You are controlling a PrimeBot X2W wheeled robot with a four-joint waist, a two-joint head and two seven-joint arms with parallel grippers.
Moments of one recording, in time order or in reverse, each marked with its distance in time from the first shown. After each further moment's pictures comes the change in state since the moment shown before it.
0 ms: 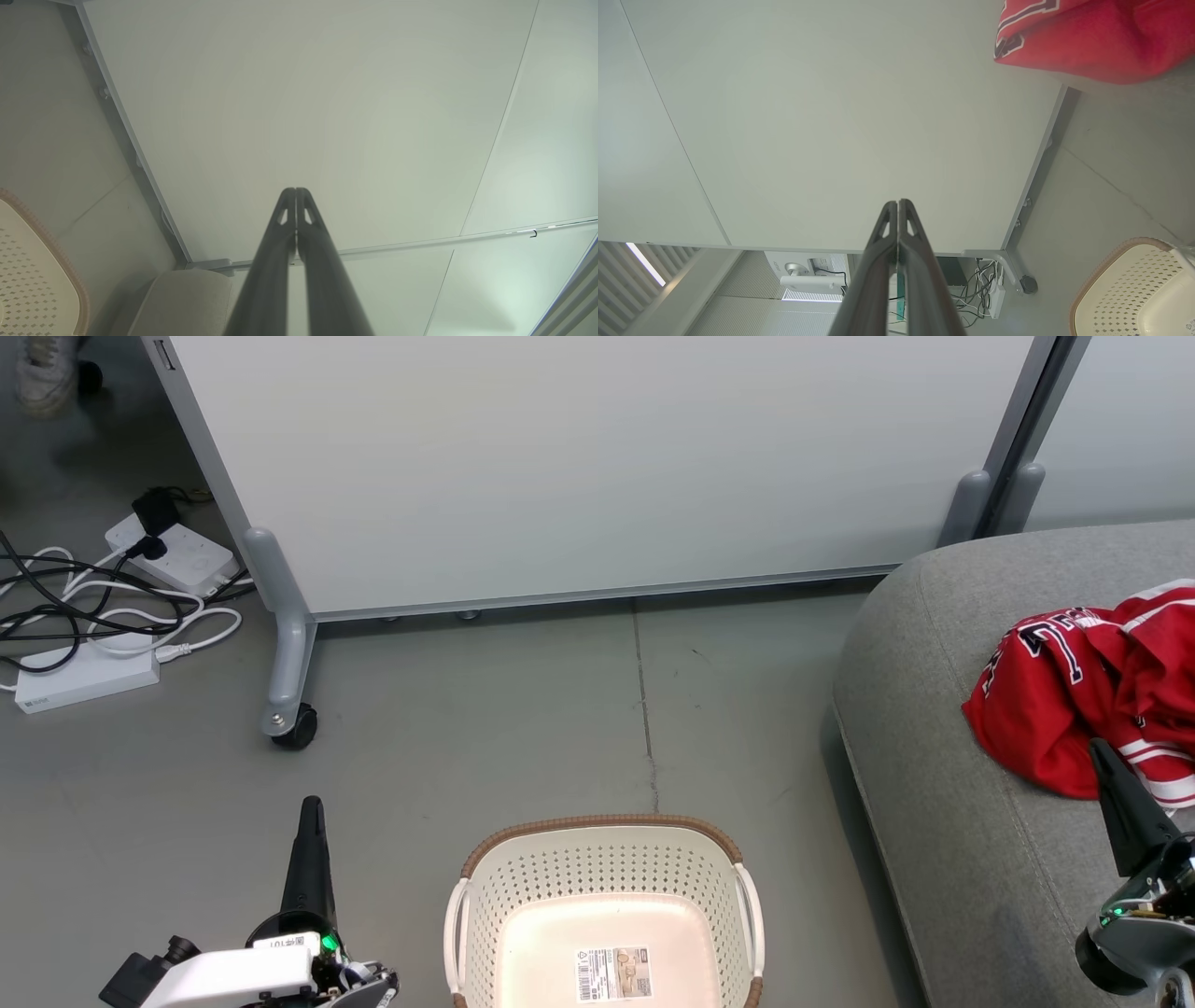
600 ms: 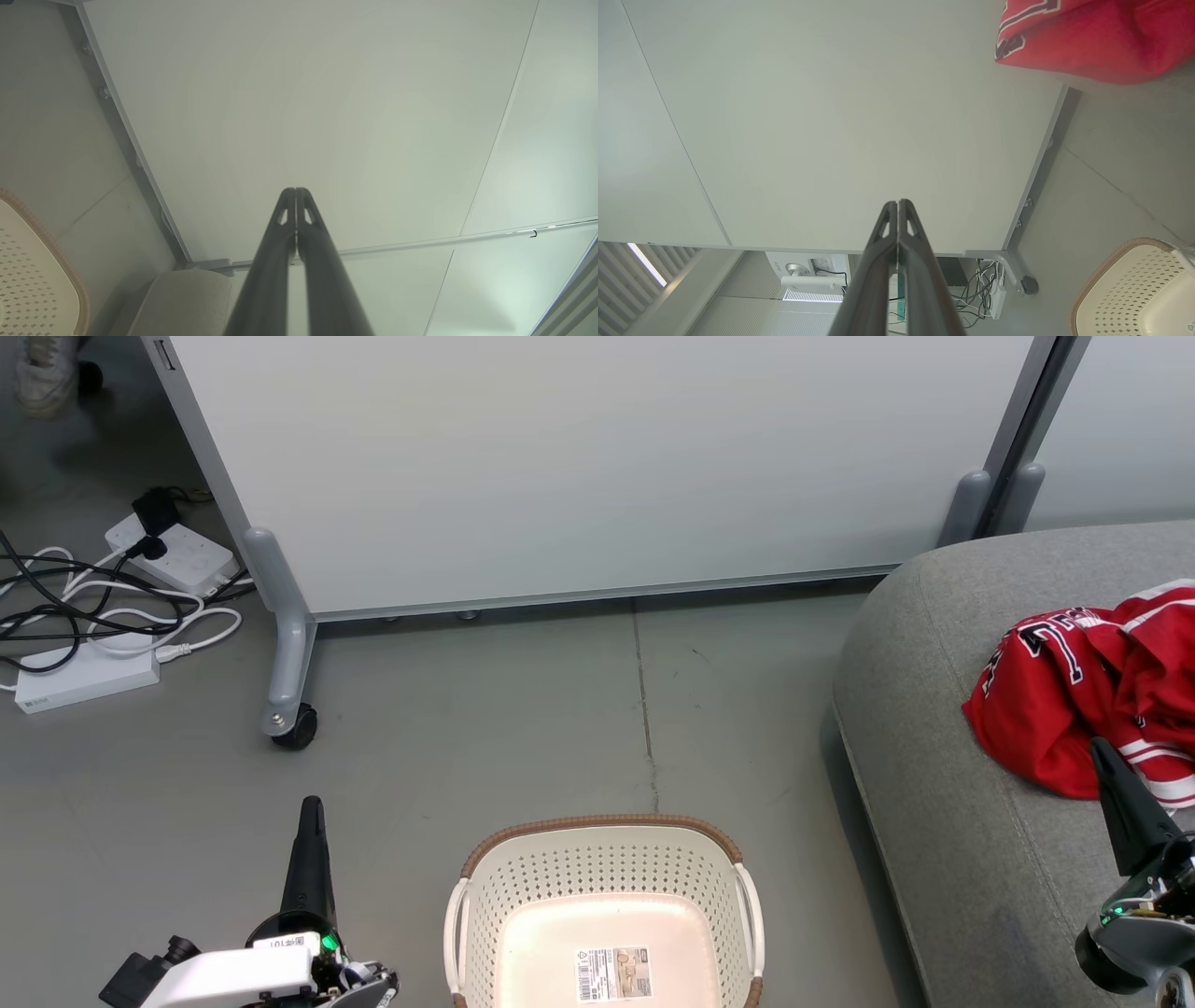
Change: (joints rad) left arm 0.000 0.000 0.000 0.000 0.000 0.000 0.000; right arm -0.002 0.003 -0.006 0.000 -0.002 0.000 0.003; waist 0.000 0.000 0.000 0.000
